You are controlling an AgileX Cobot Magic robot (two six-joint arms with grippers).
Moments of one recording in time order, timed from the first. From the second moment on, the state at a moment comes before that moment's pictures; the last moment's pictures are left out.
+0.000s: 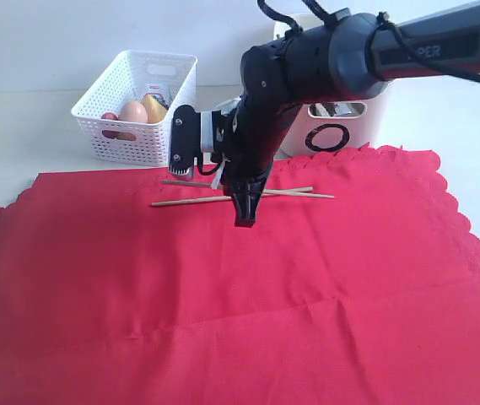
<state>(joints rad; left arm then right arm) -0.07 0.01 0.00 0.02 0.21 0.00 0.51 2.16 -1.53 0.01 0.66 -0.94</state>
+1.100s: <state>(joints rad) -0.07 0.01 0.00 0.02 0.21 0.00 0.52 2.31 -1.63 0.04 0.64 -0.93</state>
